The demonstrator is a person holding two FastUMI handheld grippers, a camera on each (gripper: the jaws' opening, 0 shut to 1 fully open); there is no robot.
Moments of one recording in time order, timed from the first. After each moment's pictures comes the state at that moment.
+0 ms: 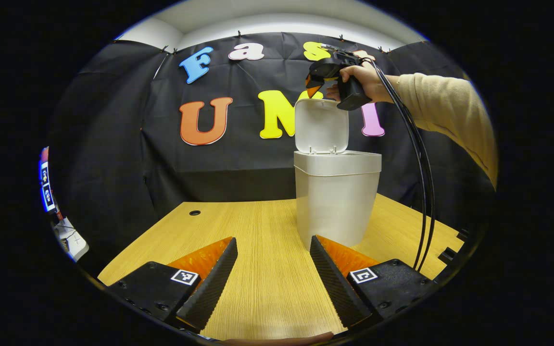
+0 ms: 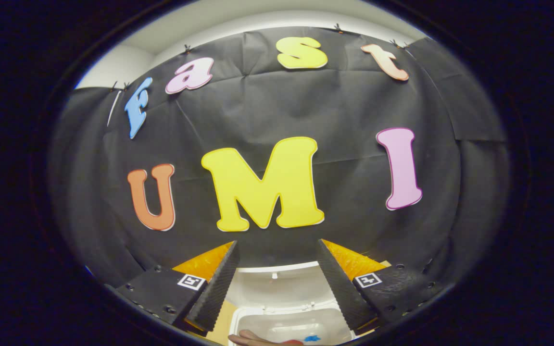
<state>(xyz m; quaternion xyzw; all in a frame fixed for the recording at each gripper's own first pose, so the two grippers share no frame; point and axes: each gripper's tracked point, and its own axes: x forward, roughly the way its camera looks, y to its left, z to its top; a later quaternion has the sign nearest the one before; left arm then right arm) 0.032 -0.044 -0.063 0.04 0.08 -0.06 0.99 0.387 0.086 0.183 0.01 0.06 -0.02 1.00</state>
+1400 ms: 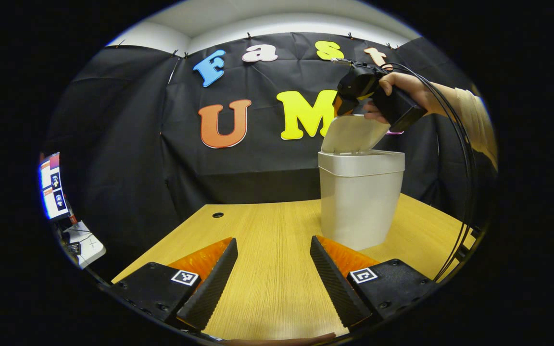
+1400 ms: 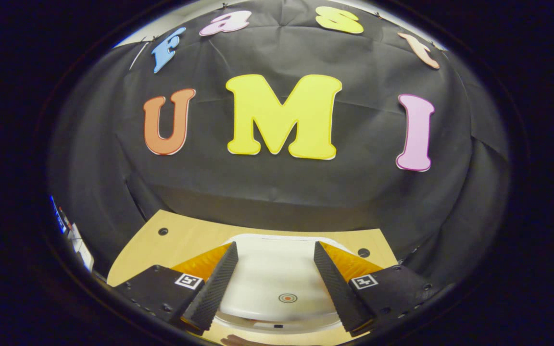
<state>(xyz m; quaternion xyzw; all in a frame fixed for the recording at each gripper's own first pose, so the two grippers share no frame) 0.035 -0.002 -0.061 0.06 0.08 0.01 1.00 0.328 0.089 0.058 -0.05 0.24 0.02 0.97</state>
